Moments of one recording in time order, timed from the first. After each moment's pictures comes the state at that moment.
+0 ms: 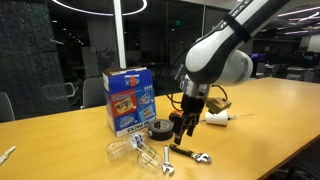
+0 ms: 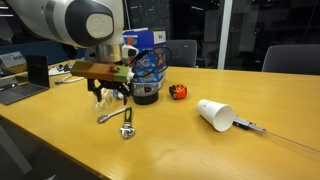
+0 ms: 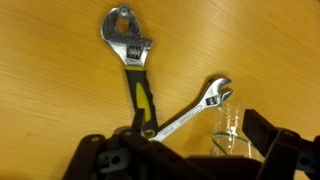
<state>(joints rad) 0.30 -0.18 0.10 -2.60 0.33 2.47 -0.35</state>
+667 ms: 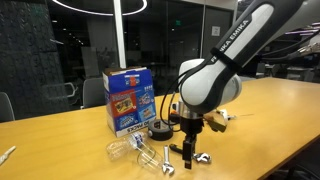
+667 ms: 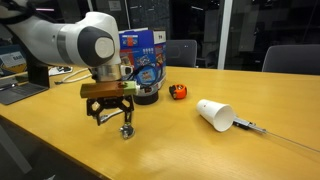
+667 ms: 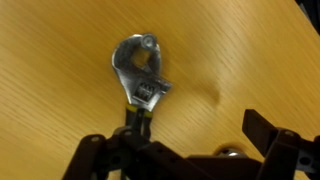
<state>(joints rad) 0.28 -0.03 0.15 -2.59 0.12 2.47 -0.48</state>
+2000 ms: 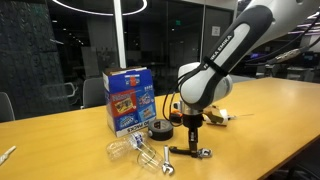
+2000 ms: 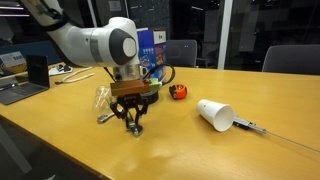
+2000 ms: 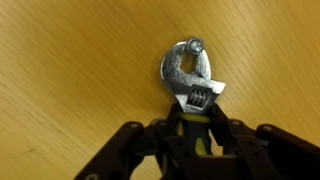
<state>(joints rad) 0.15 0.08 0.16 -2.48 -0.01 2.42 -0.58</state>
